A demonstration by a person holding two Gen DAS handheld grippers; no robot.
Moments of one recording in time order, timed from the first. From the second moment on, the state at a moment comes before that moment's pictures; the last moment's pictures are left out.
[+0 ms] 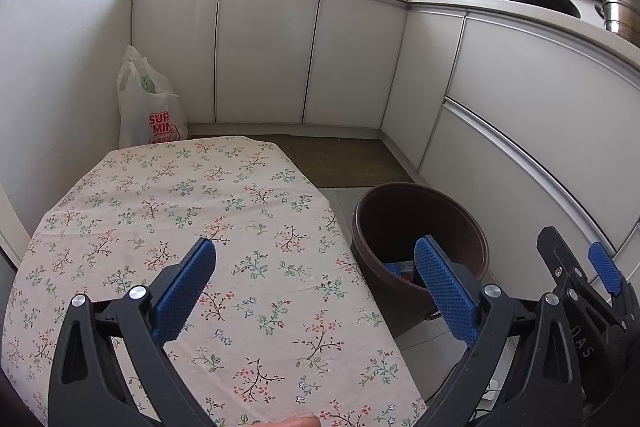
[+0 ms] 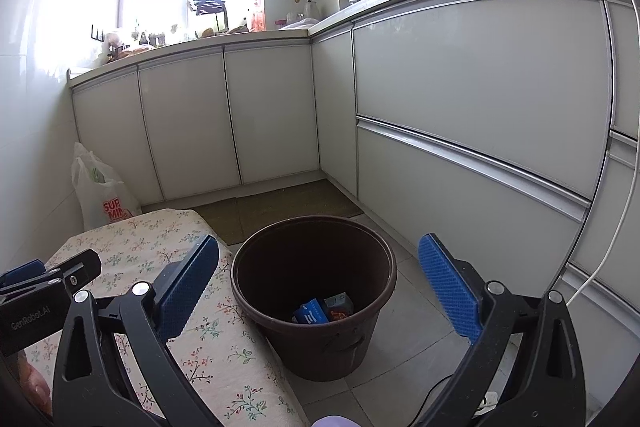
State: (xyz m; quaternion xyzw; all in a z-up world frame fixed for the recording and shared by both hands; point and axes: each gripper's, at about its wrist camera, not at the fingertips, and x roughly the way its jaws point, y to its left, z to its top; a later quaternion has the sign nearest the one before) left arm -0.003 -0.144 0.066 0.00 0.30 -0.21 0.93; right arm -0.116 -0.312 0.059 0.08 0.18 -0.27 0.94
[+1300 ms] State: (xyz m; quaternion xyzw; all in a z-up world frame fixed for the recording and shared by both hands) left arm -0.003 -0.151 0.056 0.00 0.32 -0.23 0.92; right arm -0.113 -0.317 0.056 0.09 0.20 -0.27 0.94
